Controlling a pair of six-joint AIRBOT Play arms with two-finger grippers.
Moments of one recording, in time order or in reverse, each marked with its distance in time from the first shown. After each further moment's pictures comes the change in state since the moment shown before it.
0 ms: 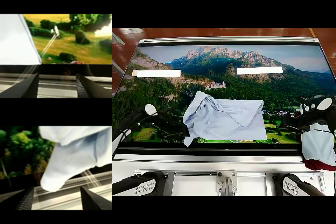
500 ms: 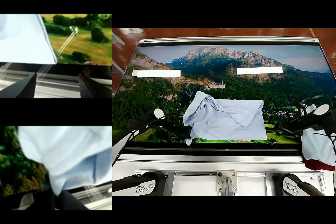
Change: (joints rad) left arm -0.063 -0.068 -0.044 -0.058 0.161 0.007; right arm -0.015 0.000 -0.110 0.131 -0.044 -0.030
